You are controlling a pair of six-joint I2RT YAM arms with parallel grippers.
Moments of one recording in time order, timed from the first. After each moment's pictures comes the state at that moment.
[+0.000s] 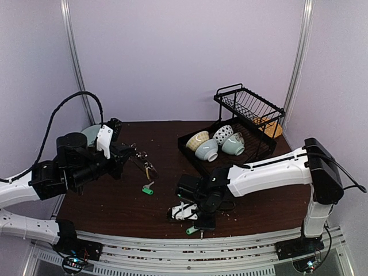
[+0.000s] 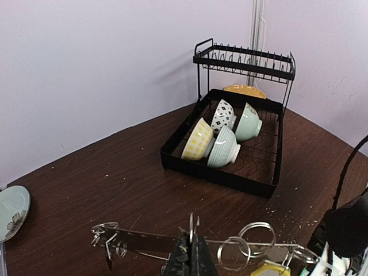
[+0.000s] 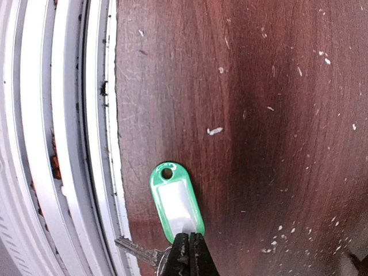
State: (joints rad) left arm -1.01 0.84 0.75 -0.16 -0.37 -0.10; right arm 1.22 1.89 1.32 -0.79 -0.06 -0.33
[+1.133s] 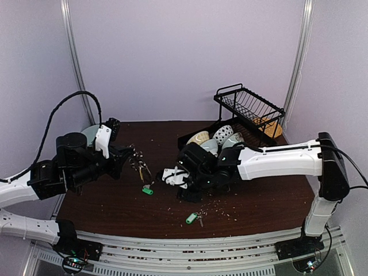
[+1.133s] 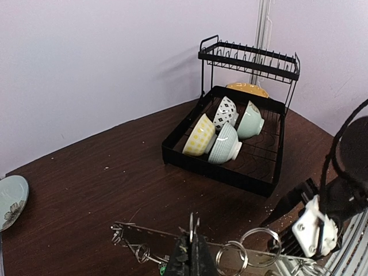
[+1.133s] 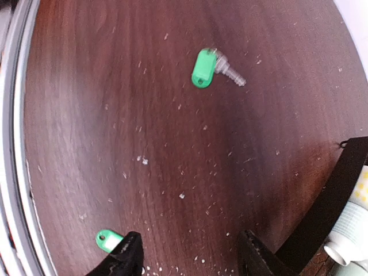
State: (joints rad) left arm -1.01 0.84 0.76 -0.19 -0.39 -0.15; right arm 1.13 1.84 1.39 -0.53 0.10 -0.39
